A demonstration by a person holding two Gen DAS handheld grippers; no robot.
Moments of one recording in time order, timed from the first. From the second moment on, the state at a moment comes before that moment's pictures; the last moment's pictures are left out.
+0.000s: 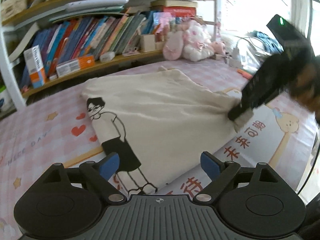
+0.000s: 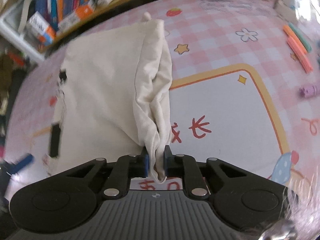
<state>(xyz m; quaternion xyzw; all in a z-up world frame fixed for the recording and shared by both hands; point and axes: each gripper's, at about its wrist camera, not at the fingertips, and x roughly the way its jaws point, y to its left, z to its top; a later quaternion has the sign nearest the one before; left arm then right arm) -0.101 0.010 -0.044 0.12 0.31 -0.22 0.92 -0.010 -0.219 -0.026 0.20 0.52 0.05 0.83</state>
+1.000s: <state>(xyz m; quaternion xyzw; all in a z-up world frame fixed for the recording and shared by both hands) -0.090 -0.024 -0.087 0.31 0.25 -0.15 0.90 -0.013 -0.232 0.027 0.27 0.48 0.08 0.83</state>
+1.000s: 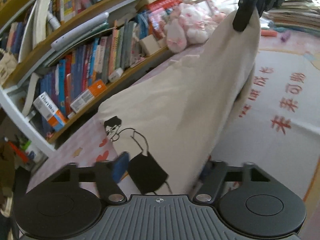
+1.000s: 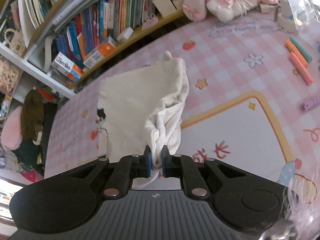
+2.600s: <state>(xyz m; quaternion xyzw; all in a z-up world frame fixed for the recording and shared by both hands) -0.099 -0.023 -0.081 0.31 0.30 -0.18 0.89 -0.063 -0.100 -0.018 -0.45 0.29 0.25 0.81</state>
